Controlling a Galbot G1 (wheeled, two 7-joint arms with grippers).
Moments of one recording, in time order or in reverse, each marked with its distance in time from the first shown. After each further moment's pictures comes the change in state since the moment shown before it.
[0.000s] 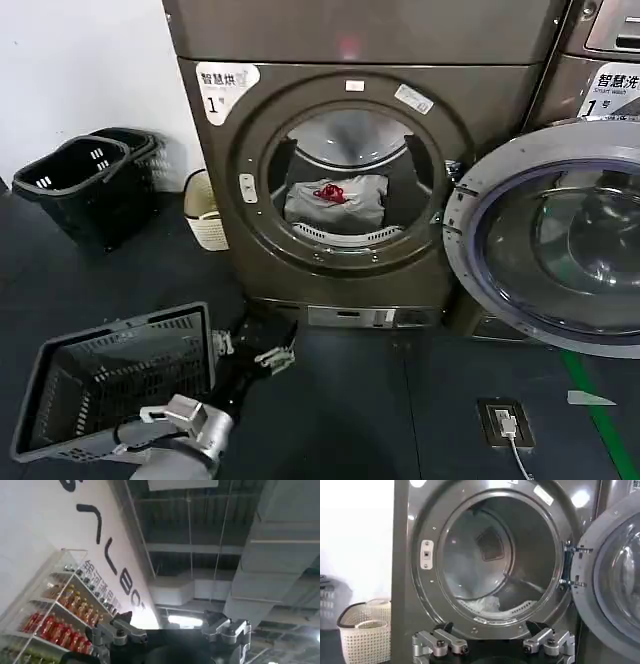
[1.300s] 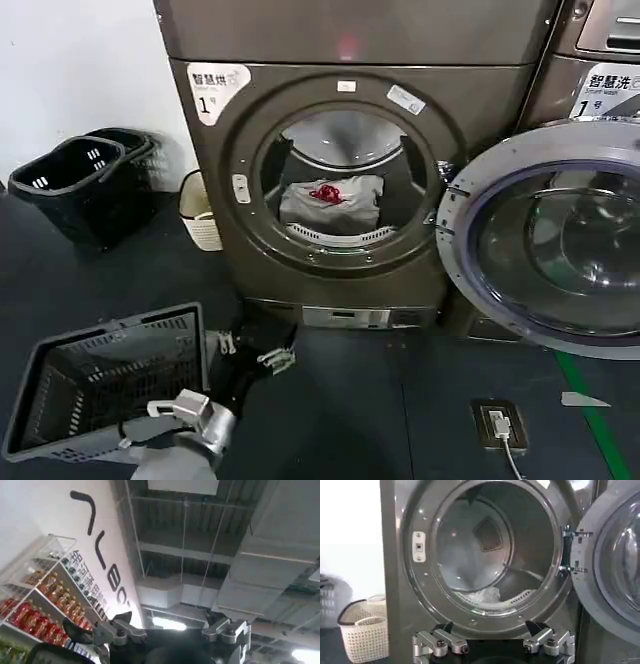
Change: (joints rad) left arm -0.021 0.007 0.015 0.027 0.024 0.017 0.000; right arm 0.001 -0.003 0.019 -0.066 -0.135 0.054 -0.014
